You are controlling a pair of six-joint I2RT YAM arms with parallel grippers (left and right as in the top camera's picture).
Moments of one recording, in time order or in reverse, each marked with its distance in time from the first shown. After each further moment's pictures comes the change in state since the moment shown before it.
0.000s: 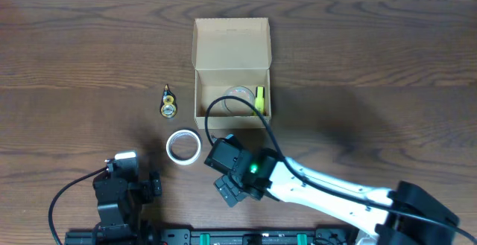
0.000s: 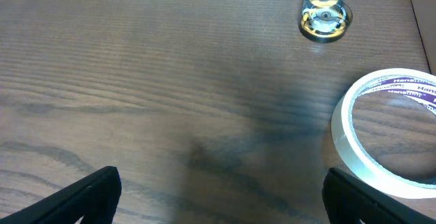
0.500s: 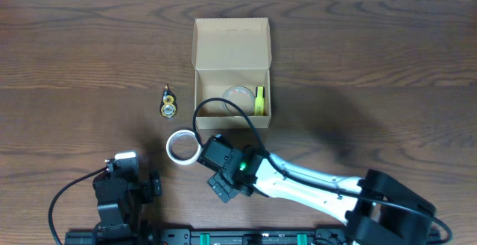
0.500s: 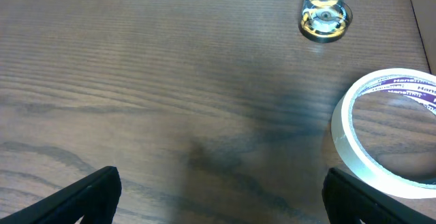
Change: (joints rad) left arm 0.000 0.000 0.000 0.000 0.000 0.000; right arm 0.000 0.113 -0.002 0.144 0.004 -0.086
